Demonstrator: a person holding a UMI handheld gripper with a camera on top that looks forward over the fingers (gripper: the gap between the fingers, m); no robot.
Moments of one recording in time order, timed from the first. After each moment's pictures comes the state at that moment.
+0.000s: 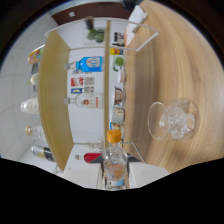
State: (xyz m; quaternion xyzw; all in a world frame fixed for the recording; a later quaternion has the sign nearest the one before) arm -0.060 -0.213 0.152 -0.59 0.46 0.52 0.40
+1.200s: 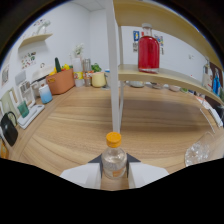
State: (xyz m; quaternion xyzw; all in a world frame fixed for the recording) arm -0.205 -0.213 0.011 -0.89 -0.06 0.05 0.46
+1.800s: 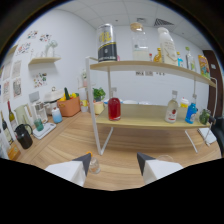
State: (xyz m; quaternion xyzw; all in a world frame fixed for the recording) arm -0.124 -0.270 0.146 -0.83 -0.08 0.08 0.55
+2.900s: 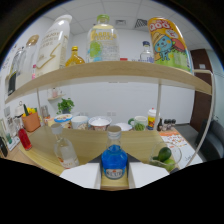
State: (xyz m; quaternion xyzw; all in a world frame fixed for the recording) arm 0.129 -0.103 0.183 -0.81 -0.02 0.02 0.58
